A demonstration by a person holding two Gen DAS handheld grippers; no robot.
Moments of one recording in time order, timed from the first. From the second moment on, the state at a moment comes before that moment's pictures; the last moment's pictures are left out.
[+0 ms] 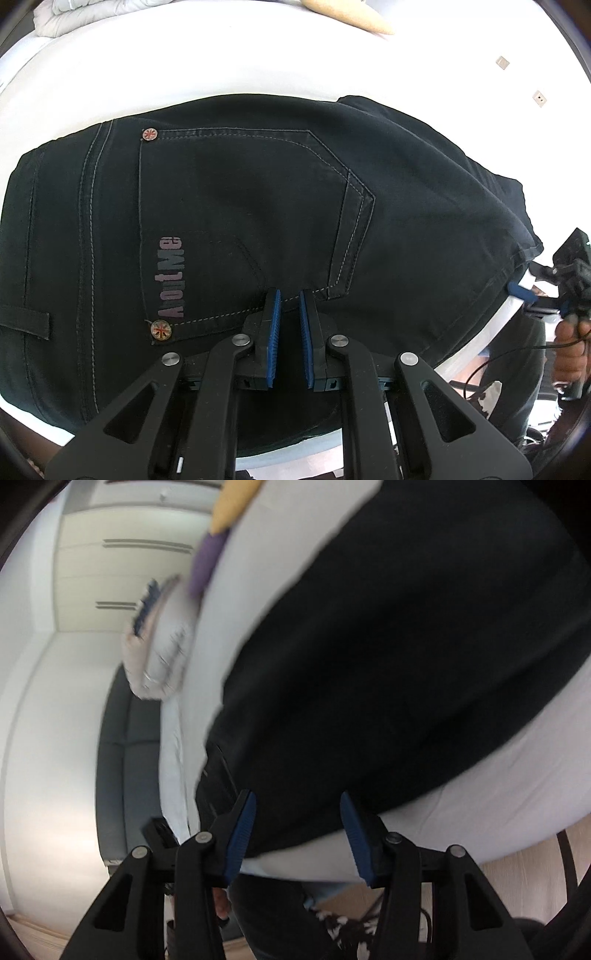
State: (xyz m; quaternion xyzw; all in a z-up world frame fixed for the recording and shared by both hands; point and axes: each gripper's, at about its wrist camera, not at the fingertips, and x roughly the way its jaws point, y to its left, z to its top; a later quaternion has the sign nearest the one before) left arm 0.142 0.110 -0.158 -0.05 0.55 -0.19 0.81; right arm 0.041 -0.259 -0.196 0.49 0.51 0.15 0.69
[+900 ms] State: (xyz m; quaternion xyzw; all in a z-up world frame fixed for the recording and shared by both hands) left arm 0.118 0.124 -0.149 -0.01 0.55 -0.20 0.81; right arm 0.041 -0.235 -0.210 0.41 0.51 0.17 0.74
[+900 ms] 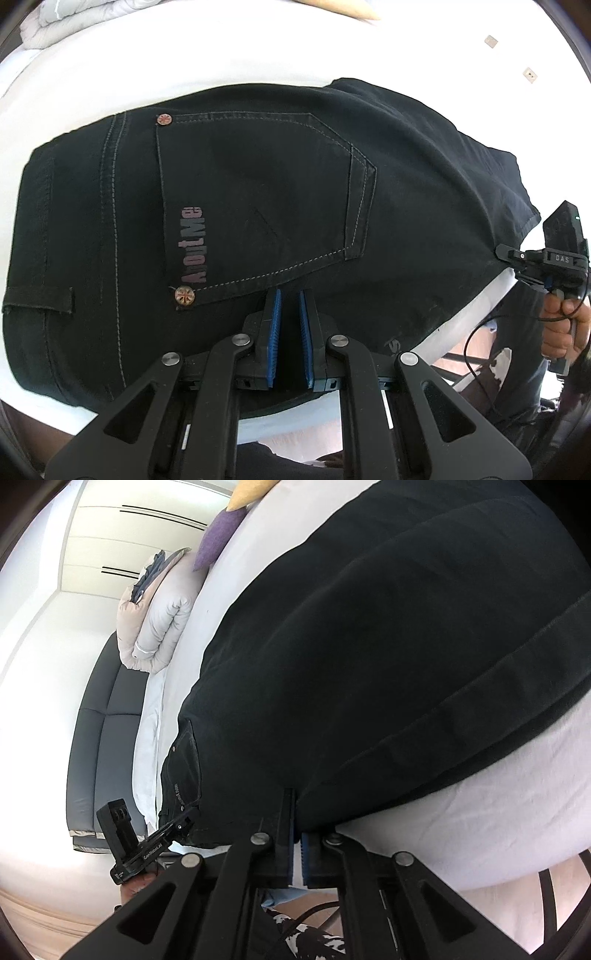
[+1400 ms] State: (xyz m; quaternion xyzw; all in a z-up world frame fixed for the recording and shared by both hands) left arm 0.254 -0.036 -0.112 0.07 0.54 -0.29 0.78; right arm 0.048 -0.251 -0.227 0.47 0.50 0.19 0.70
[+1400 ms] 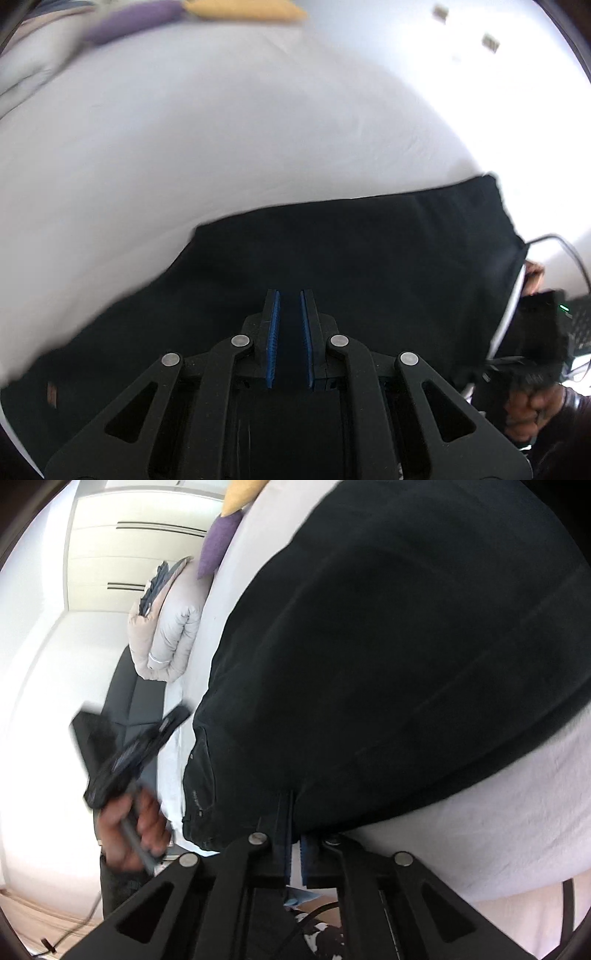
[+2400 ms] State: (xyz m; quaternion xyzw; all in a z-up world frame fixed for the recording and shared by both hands) left arm 0.232 -0.089 -0.142 0.12 0.53 -0.34 0.76; right arm 0.046 -0.256 -0.233 0.47 0.48 0.21 0.71
